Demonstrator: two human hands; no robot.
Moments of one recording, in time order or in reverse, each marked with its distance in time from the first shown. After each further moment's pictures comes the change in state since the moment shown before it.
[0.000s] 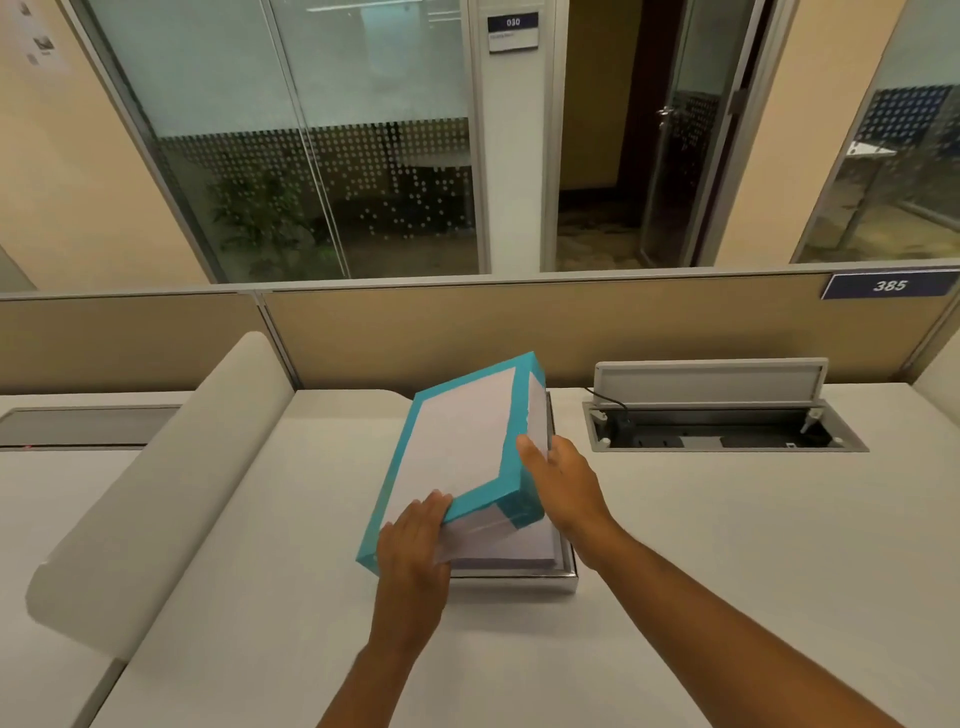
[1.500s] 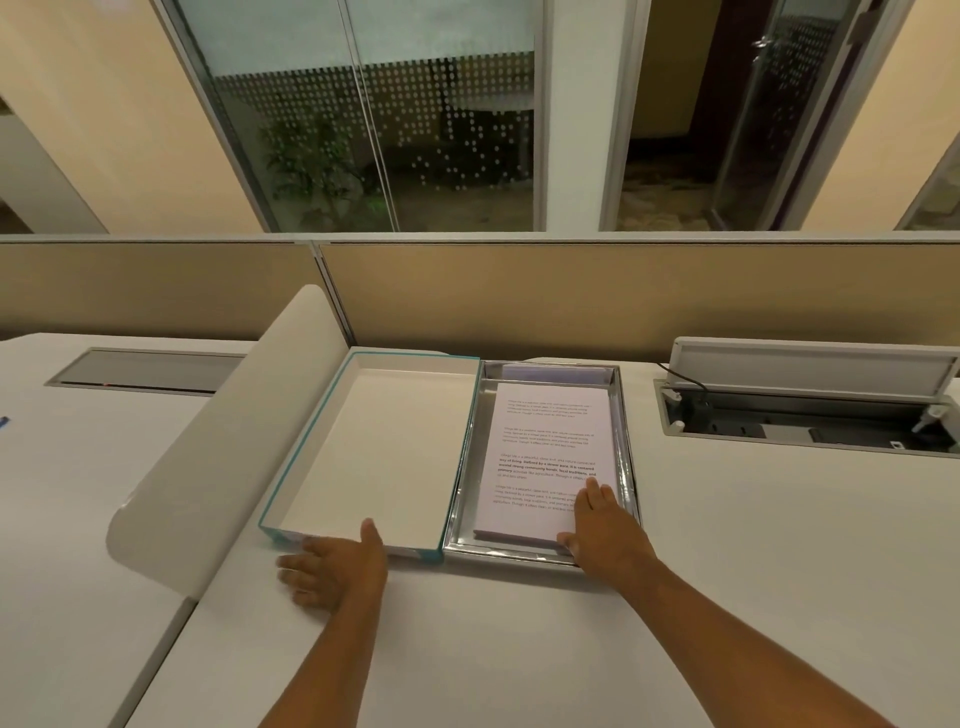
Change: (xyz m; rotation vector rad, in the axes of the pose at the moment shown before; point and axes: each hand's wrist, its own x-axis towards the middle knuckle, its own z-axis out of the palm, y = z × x) left_hand 0.006 -0.138 -0.037 0.009 0.052 -1.384; right_hand 0.056 0.140 0.044 -1.254 -0.260 -0.198
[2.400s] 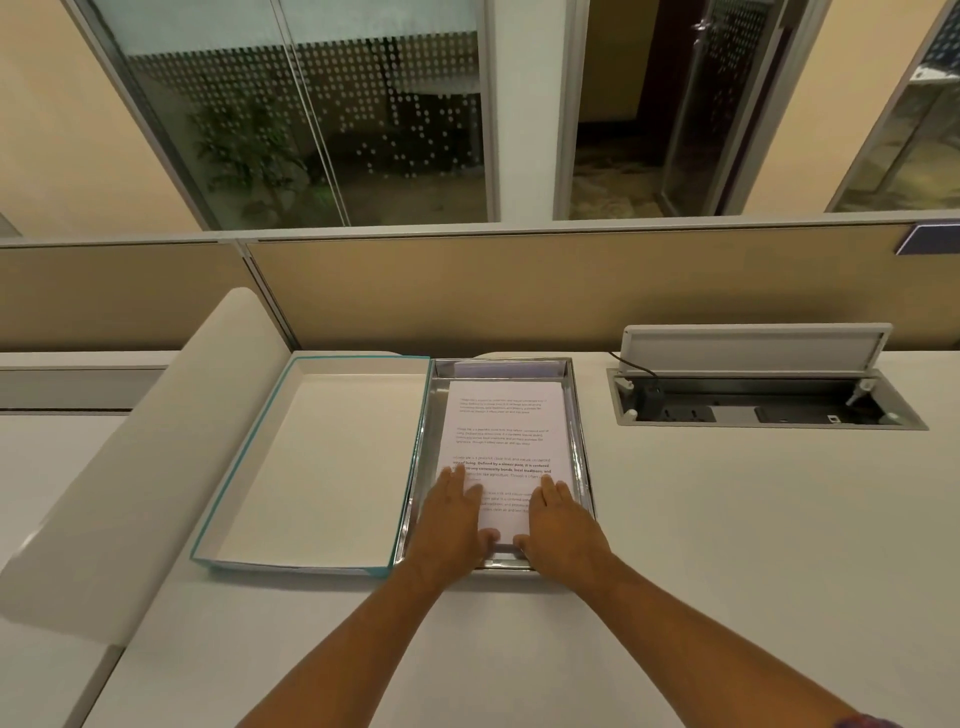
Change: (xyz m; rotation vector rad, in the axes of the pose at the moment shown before) left_hand -0.095 0.066 0.092 0.789 -0.416 1.165; right_hand 0.003 -0.004 -0.008 0.017 -0.057 0.004
